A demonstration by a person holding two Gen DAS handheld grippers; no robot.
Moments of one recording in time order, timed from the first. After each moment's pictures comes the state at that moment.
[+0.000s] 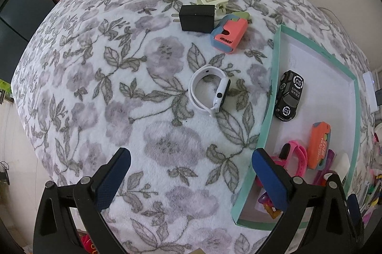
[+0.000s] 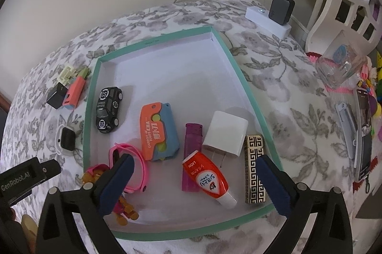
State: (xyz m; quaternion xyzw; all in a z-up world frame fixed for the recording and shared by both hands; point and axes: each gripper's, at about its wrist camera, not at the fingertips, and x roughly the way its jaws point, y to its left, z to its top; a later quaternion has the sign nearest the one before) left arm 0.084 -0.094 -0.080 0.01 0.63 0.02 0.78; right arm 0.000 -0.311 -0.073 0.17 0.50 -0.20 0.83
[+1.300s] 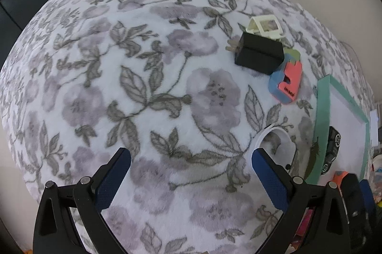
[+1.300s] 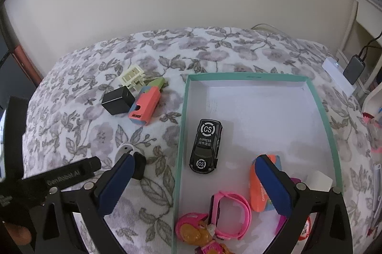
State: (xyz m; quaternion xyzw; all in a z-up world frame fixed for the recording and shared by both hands) left arm 0.157 -0.015 -0.111 -0.05 0.62 0.00 0.78; right arm 0.090 -0.219 -0.056 0.11 0.46 -0.08 0.88
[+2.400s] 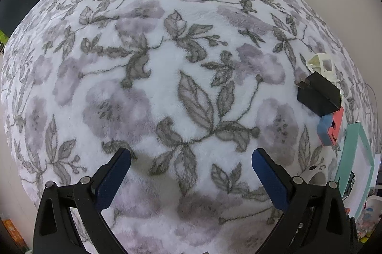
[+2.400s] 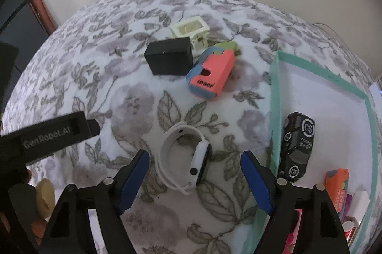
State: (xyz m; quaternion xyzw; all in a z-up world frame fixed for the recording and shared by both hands) left arm 0.174 0.092 -0.132 -0.12 0.61 0.07 0.78; right arm 0.137 -0.130 -0.112 0.02 0.53 0.00 0.85
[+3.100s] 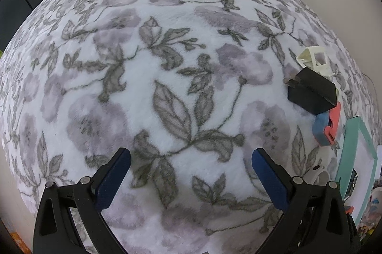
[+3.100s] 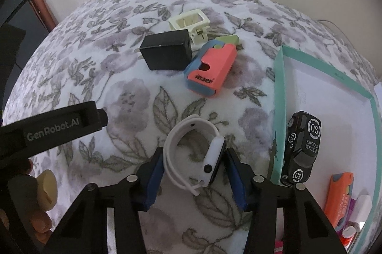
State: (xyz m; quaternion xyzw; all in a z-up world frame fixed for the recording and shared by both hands) left arm 0.189 0.060 -0.139 -0.09 0.61 0.05 0.79; right arm 0.144 -0.140 -0.117 0.04 0.54 0.01 0.84
